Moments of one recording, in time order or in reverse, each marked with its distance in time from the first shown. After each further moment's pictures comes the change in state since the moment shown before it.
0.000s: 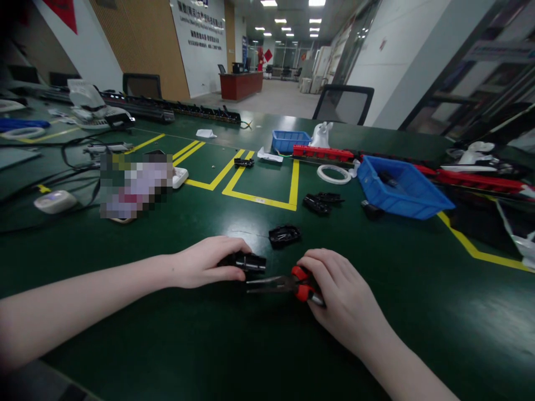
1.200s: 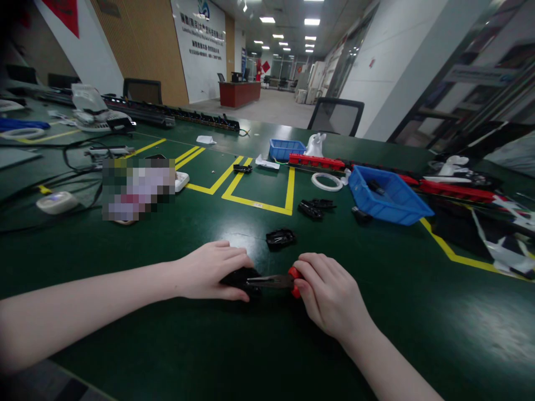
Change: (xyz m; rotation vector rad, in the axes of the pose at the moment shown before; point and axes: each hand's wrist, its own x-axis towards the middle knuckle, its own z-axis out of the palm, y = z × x) left_hand -0.003 0.006 0.014 0.412 0.049 0.218; right_hand 0.011 -0.008 -0.003 0.042 0.079 -0.015
